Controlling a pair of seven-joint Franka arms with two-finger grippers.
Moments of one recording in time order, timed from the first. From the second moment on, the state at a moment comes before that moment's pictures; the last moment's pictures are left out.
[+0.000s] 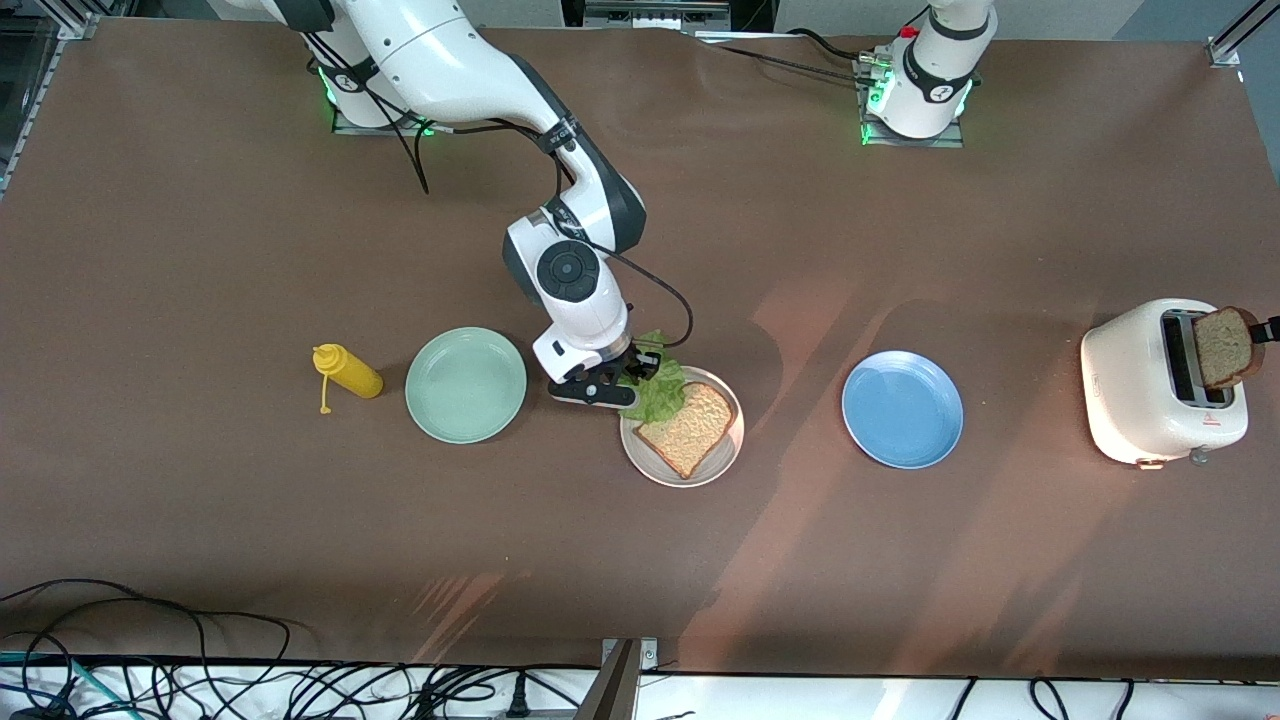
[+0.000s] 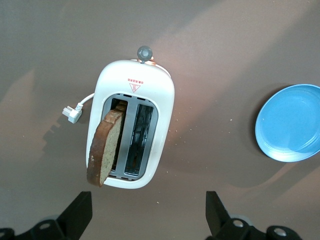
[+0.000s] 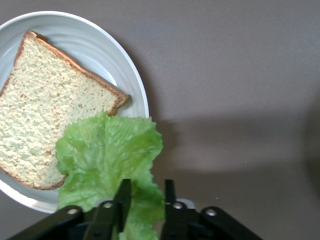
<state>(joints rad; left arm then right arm) 0.44 0.43 -0.07 -1.26 0.04 1.51 0.20 0.78 0.83 -0.11 -1.39 0.20 2.35 0.74</state>
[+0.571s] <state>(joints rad) 0.45 0.44 -0.07 -1.26 0.14 1.51 0.20 0.77 0.80 -0.08 -1.34 0.20 2.36 0.74</state>
